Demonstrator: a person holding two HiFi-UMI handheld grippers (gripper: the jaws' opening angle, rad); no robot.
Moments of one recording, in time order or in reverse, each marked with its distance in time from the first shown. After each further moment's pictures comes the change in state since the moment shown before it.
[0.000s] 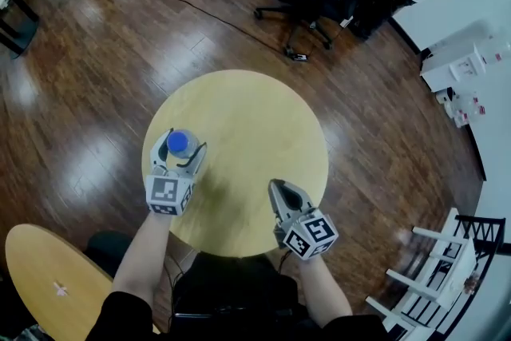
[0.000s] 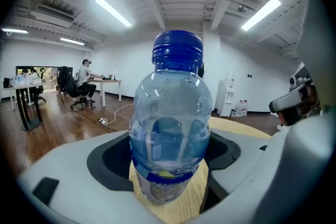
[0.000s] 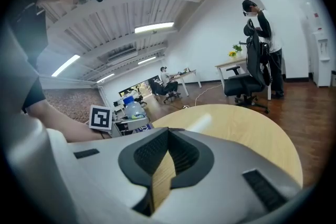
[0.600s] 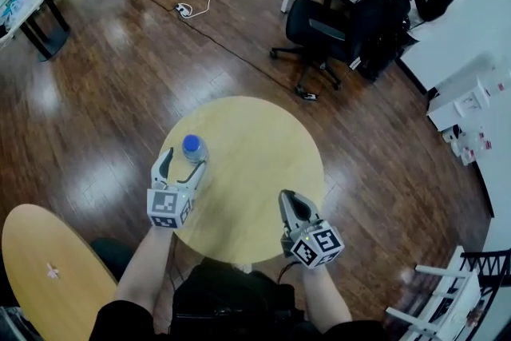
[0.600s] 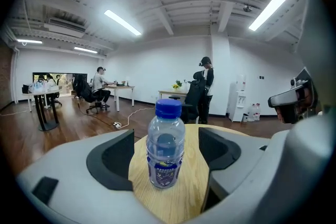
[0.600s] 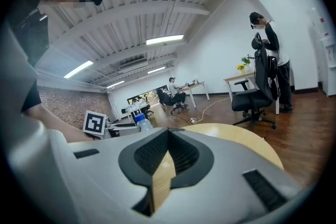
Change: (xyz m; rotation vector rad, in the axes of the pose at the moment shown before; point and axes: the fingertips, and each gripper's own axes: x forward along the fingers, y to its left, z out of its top) left arm -0.061 0.005 0.038 0.002 -0.055 0.147; right arm -0.033 0.006 0.040 -0.073 -0.121 0.082
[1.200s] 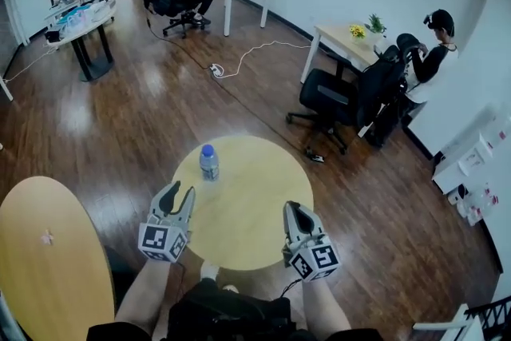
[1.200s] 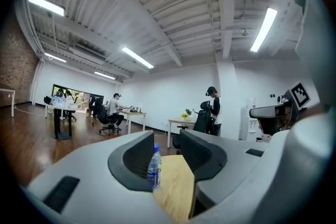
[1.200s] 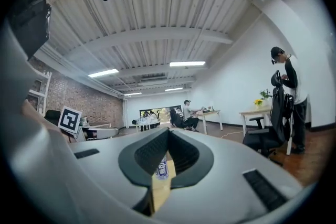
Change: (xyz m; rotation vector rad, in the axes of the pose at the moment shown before) left arm -0.157 -0.058 0.101 -0.038 -0.300 0.158; right arm -0.076 0.042 0.093 -0.230 -0.242 0.139
